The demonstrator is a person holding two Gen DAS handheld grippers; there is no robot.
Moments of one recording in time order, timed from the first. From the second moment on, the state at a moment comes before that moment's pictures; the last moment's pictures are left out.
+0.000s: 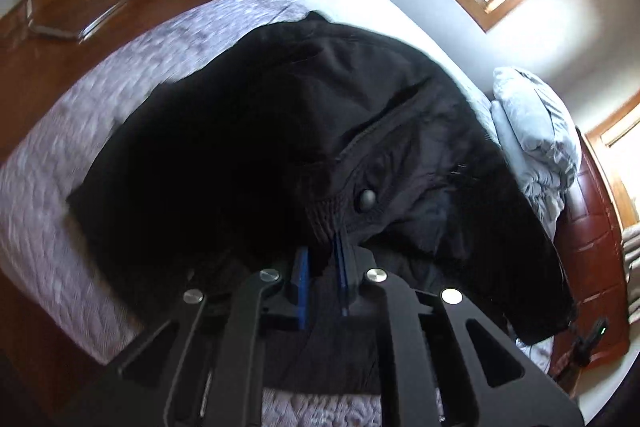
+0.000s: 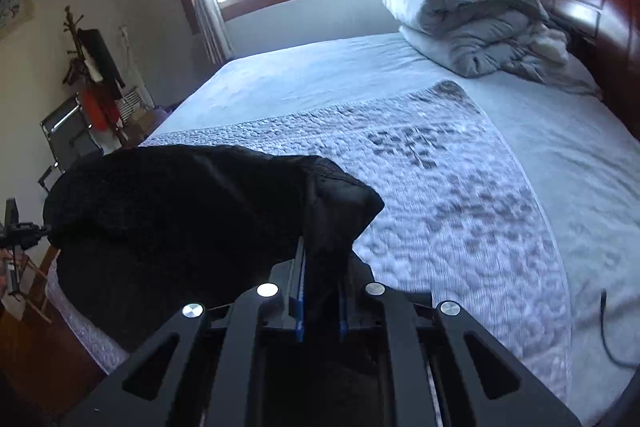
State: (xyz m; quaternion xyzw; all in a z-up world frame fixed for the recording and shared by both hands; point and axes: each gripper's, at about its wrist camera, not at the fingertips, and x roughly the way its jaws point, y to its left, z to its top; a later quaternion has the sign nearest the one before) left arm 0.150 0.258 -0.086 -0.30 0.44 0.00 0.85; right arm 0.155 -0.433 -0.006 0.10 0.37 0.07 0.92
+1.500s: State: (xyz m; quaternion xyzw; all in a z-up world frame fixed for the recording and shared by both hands) left arm 0.123 0.288 -0.143 -0.50 0.44 0.08 0.74; right arm 0.112 -0.009 -0.044 -0.10 0.44 0.37 0.81
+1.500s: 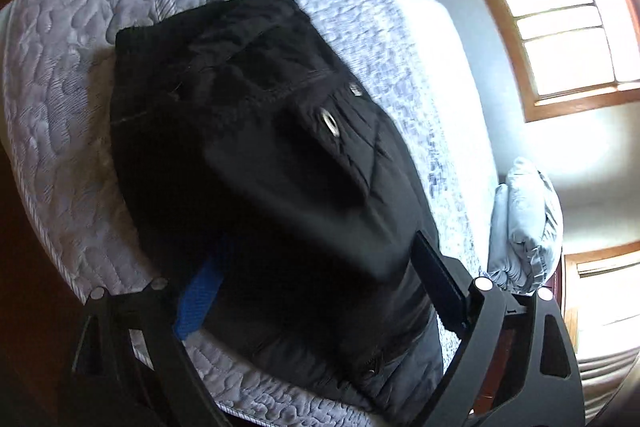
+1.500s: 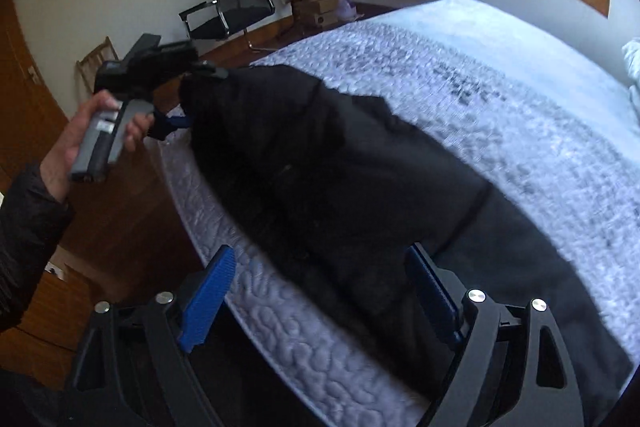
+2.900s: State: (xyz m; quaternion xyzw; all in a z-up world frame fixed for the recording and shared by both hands) left arm 0.081 0.281 -0.170 -0.41 0.40 0.07 0.82; right arm 0.149 -0.114 -0.073 -0.03 0.48 0.23 0.84
